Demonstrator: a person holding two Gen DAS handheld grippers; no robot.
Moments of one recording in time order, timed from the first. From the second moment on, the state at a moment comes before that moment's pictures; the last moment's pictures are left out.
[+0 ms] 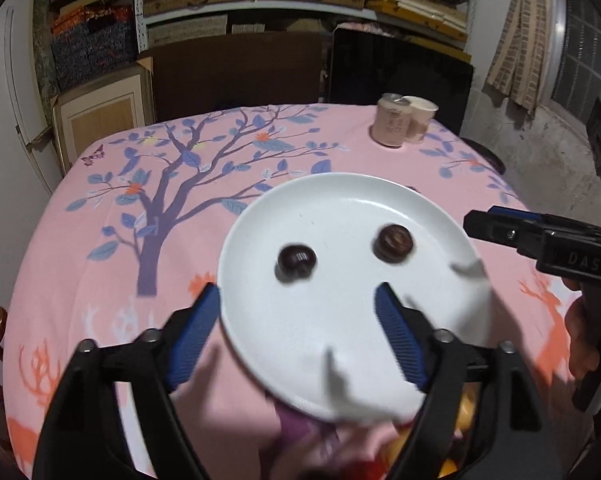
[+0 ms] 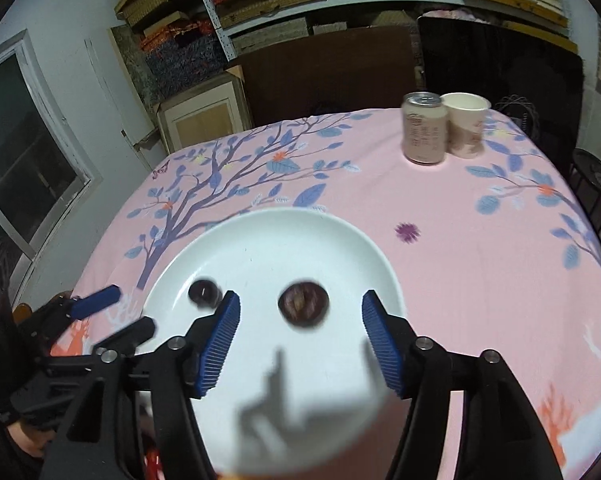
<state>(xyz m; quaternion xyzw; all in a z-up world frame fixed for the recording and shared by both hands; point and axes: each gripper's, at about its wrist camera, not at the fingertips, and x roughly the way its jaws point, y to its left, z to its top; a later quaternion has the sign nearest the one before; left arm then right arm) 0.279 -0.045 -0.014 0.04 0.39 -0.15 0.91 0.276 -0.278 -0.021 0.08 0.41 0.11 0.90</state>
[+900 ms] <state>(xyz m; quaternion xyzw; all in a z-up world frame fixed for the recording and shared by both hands) 0.020 -0.055 -0.093 0.09 0.42 -0.18 0.88 0.000 -0.287 -0.075 -0.01 0.40 0.10 0.91</state>
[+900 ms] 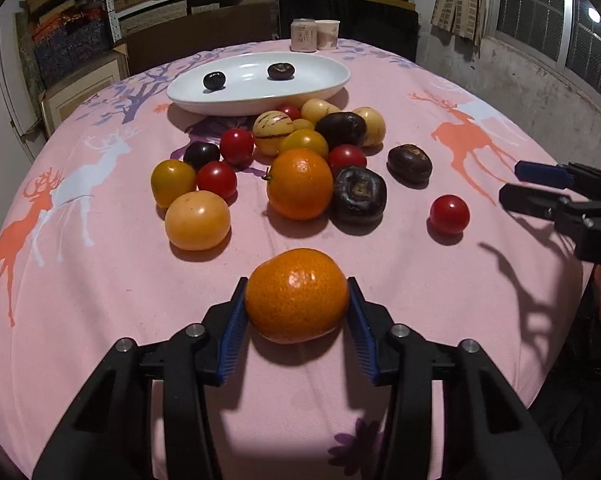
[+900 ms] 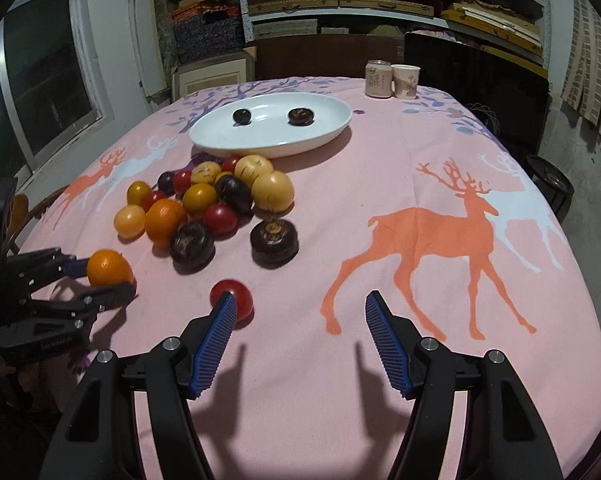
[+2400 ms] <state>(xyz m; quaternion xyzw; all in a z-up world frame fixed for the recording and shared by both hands) 0.017 -0.033 -0.065 0.06 0.39 -0.18 0.90 0.028 -0.261 -0.079 0.01 0.42 0.16 0.89</state>
